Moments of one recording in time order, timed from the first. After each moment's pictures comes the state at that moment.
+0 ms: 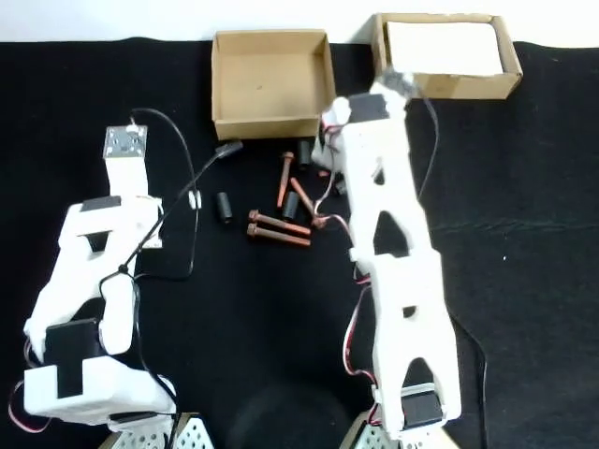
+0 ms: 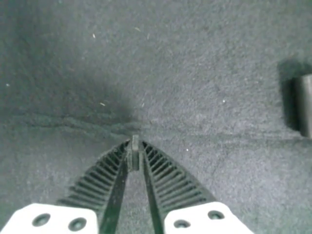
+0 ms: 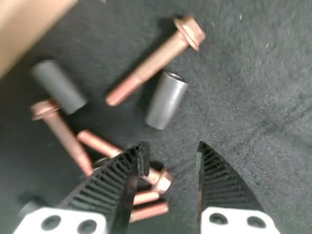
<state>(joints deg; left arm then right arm) -17.5 0.0 37.2 40.7 -5.3 -17.4 57.8 -67.0 99.1 -42.7</state>
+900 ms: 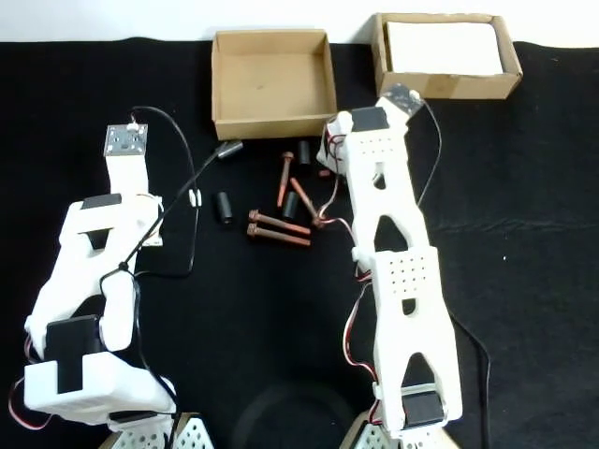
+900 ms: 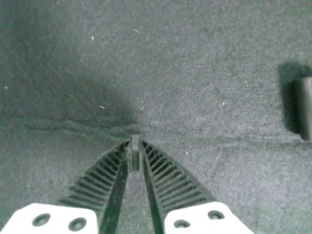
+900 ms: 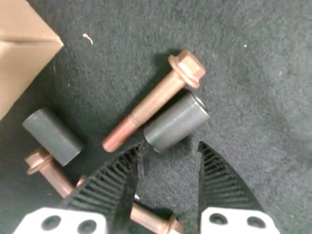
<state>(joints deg) -17.4 0.9 36.5 40.7 -5.3 -15.5 63.4 -68.9 91.3 -46.6</state>
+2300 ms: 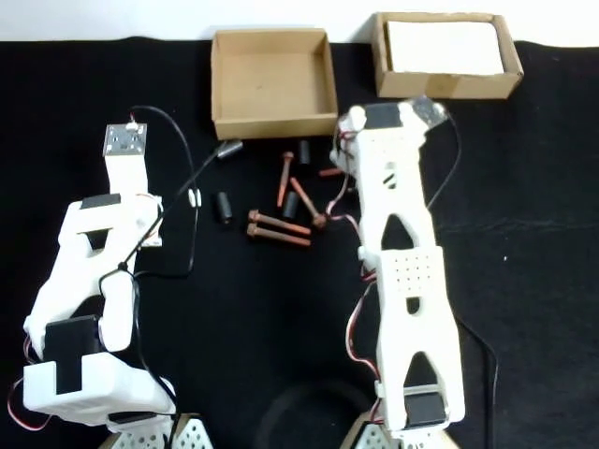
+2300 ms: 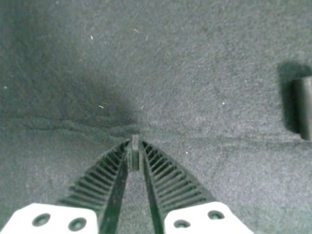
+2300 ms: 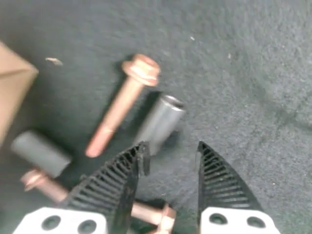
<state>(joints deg) -17.4 0.9 36.5 40.7 -5.3 -13.3 64.4 -76.9 99.6 -56.0</state>
